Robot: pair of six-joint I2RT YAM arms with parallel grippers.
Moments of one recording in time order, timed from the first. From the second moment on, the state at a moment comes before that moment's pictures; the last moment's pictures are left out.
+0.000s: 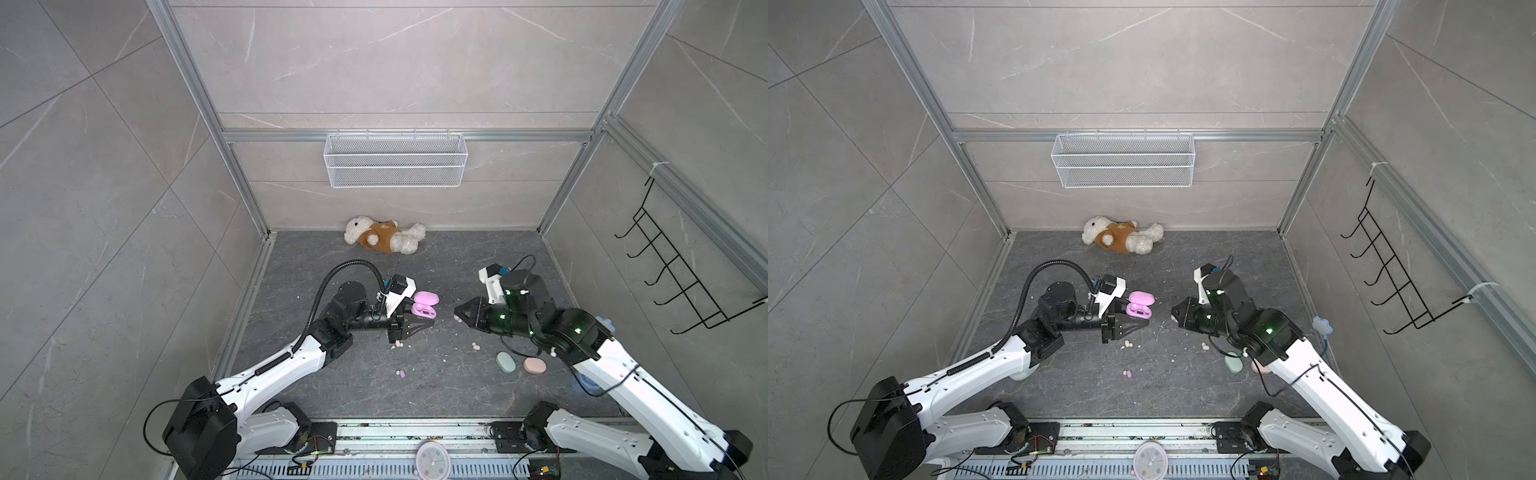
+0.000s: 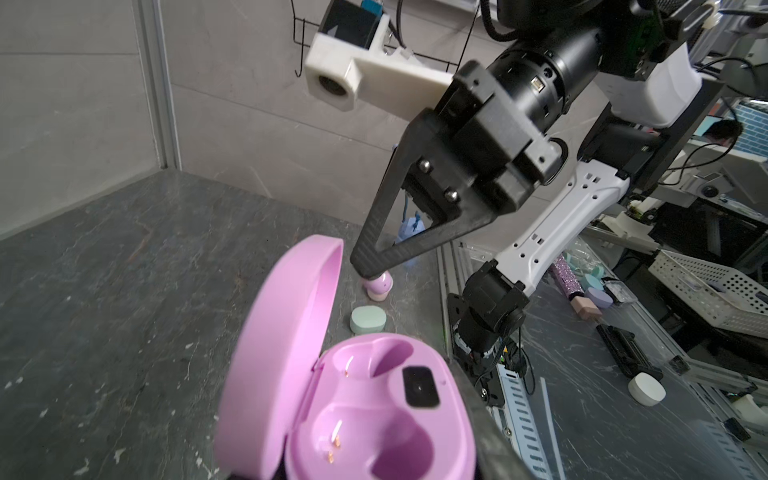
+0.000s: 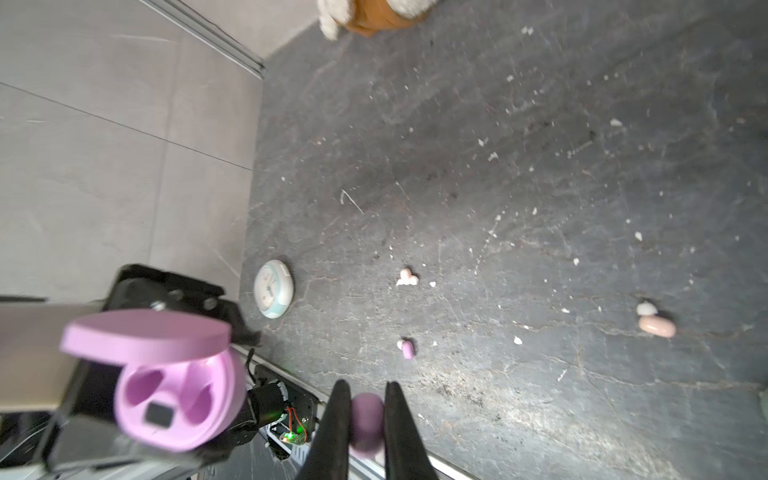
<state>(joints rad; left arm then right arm) -0.75 1.22 0.78 0.36 0.81 -0.14 0.65 0.98 1.19 -0.85 -0.16 0.80</state>
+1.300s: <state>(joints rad) -0.78 1.41 0.92 0.61 1.04 -0.23 0.64 1.05 1.39 -0.83 -0.44 0.63</state>
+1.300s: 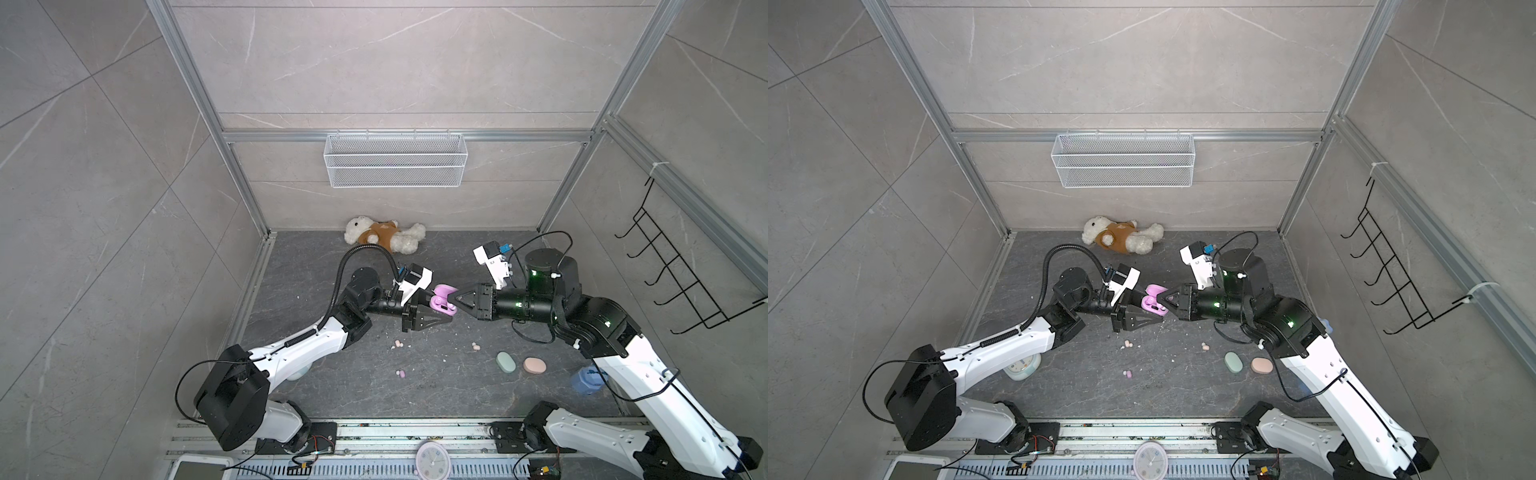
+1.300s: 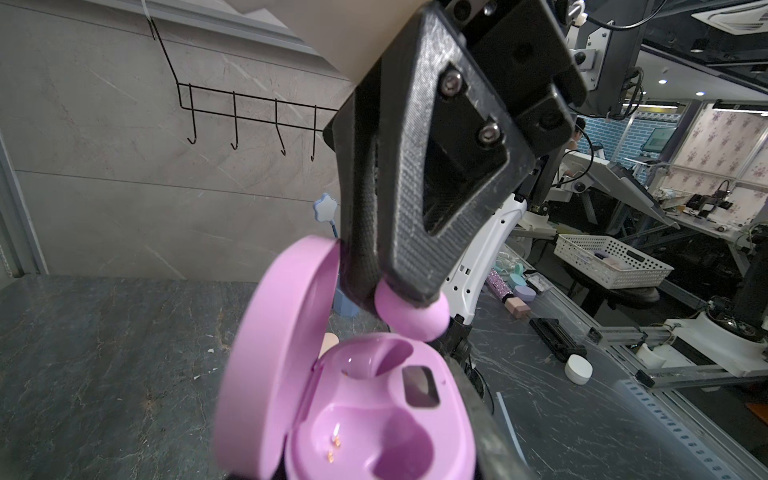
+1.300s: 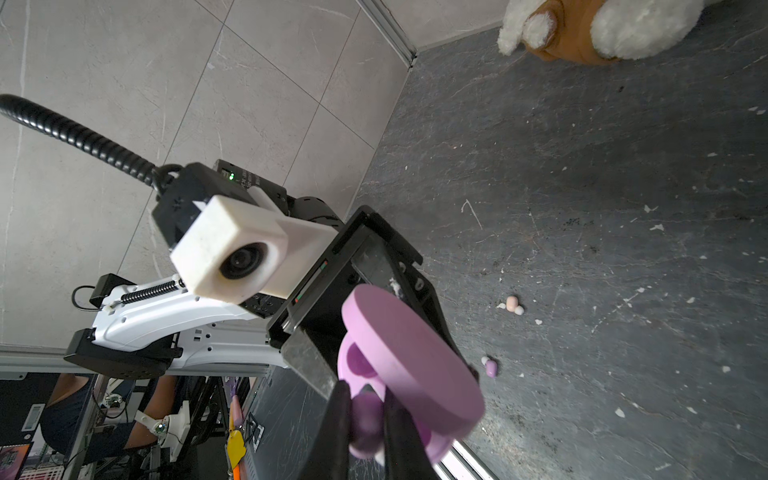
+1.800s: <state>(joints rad) -0.79 1.39 0.92 0.61 1.03 -0.23 0.64 1.04 1.38 -0.82 -0.45 0.63</state>
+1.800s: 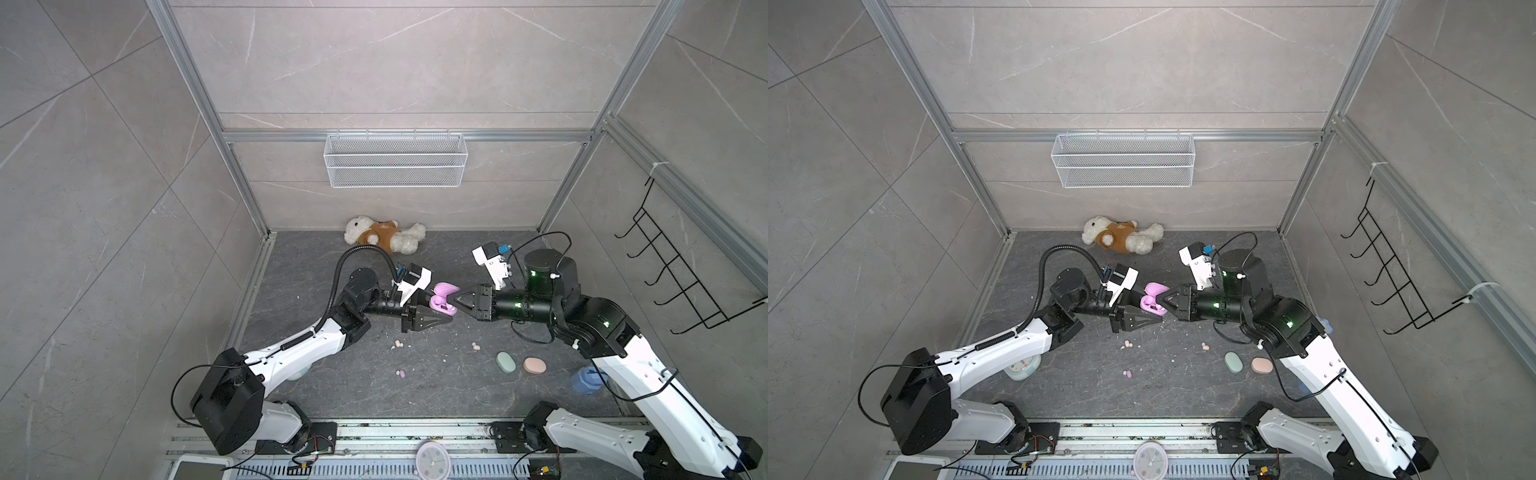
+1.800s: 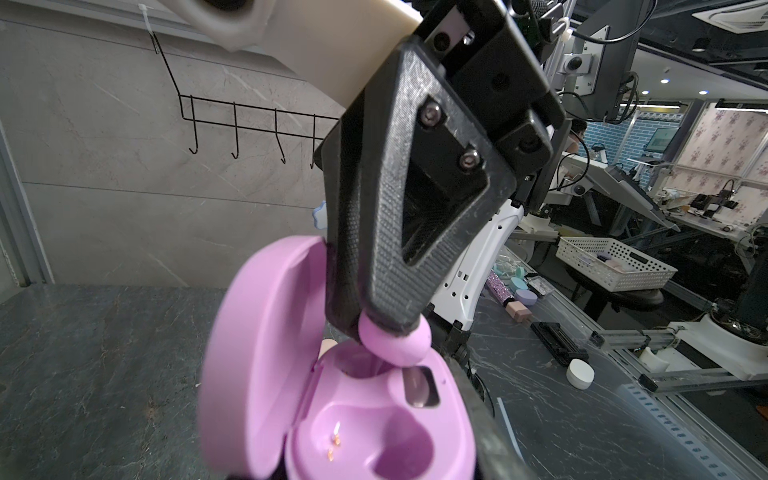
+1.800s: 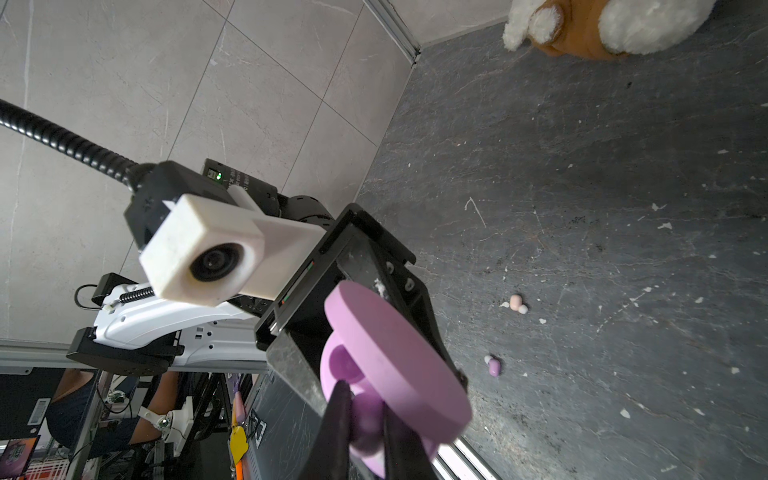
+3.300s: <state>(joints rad) -0.80 1.37 0.92 0.58 0.97 -0.24 0.64 1.07 1.43 -0.86 -0.45 0.64</state>
